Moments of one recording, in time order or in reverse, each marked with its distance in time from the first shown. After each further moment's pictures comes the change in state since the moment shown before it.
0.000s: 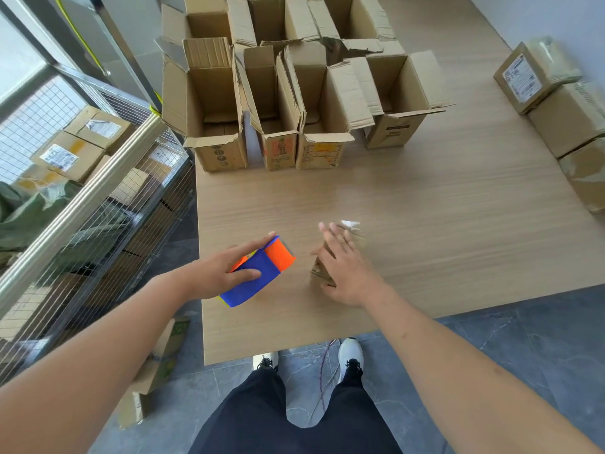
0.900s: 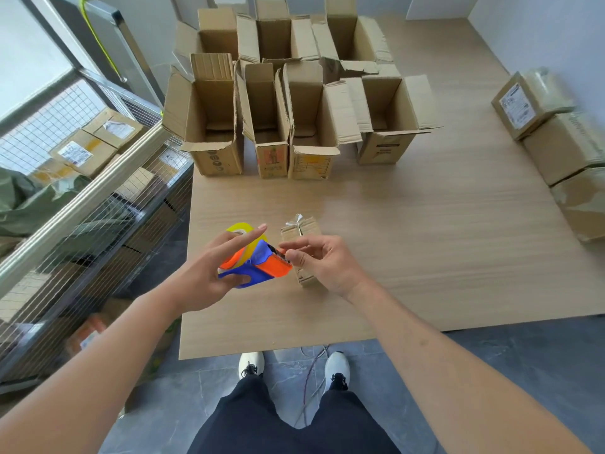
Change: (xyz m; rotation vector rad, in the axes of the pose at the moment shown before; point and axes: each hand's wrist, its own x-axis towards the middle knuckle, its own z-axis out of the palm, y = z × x) left_hand -0.014 0.047 0.033 -0.005 0.418 0.249; right_hand -0.018 -0.012 -0.076 1.387 0.154 0.076
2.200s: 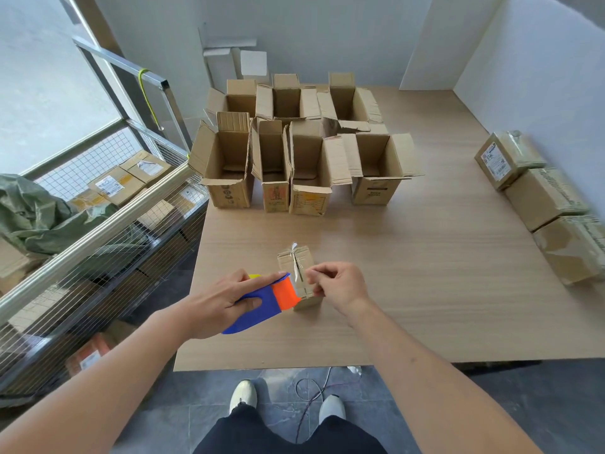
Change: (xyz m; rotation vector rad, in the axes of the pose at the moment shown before) left_hand -0.023 0.077 0.014 0.193 -0.171 -0.107; right_hand -0.027 -0.004 -0.033 -0.035 0.267 0.164
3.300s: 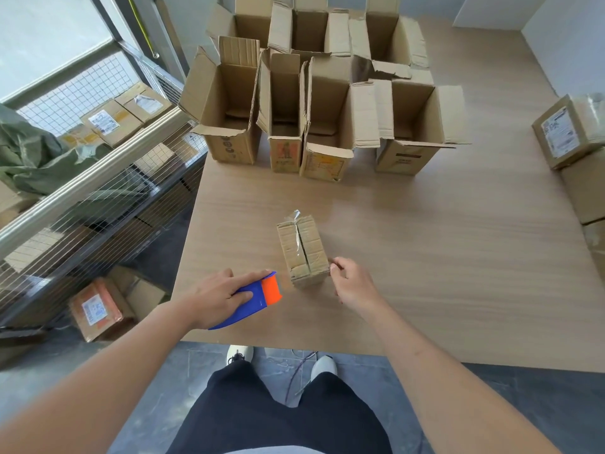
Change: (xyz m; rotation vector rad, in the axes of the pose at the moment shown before) left_hand 0.031 -0.069 0.072 -0.037 -0.052 -0.388; right_hand 0.056 0.083 -0.019 -0.534 -0.116 0.086
